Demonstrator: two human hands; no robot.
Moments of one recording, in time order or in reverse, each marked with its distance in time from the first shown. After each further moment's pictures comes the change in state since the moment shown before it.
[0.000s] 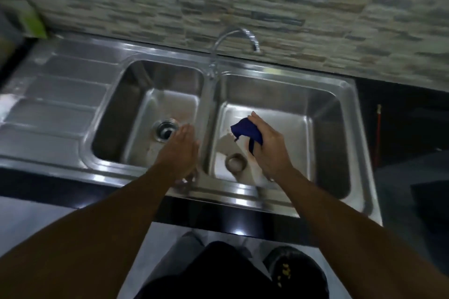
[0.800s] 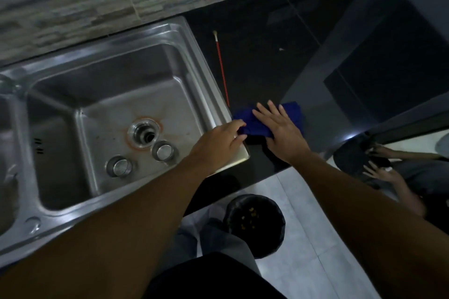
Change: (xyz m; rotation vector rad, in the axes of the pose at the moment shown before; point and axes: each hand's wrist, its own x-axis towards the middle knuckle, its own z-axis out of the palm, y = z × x) left_hand 0.003 0.390 0.201 -0.043 -0.322 0.643; right_hand -0.225 0.293 -0.217 -0.397 -0.044 0.298
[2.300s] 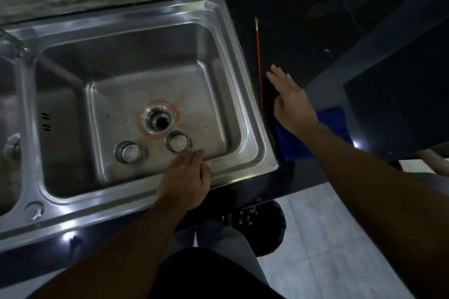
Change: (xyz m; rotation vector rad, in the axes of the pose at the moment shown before) left_hand -0.095 -0.095 0.011 0.157 0.010 -0.412; right_hand 0.113 -0.034 -0.005 0.078 0.108 0.006
